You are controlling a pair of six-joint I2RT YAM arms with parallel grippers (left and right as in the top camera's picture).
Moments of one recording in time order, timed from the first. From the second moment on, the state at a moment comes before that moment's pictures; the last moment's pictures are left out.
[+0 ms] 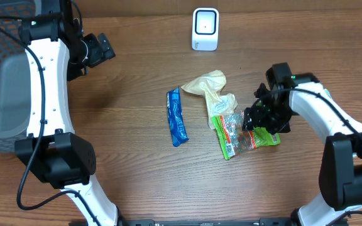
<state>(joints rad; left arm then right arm) 0.14 2.01 2.11 -1.36 0.12 -0.36 0.16 1.81 1.18 -0.99 -0.26 0.11</state>
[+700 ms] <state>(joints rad) 0.14 2.01 2.11 -1.36 0.12 -0.36 0.15 1.77 0.90 -0.70 -0.51 0.18</state>
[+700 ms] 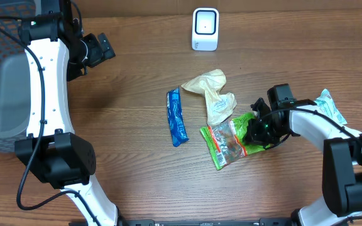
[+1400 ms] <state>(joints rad) 0.14 2.01 2.11 -1.36 0.12 -0.36 0.19 1.54 1.07 -0.98 -0.51 0.56</state>
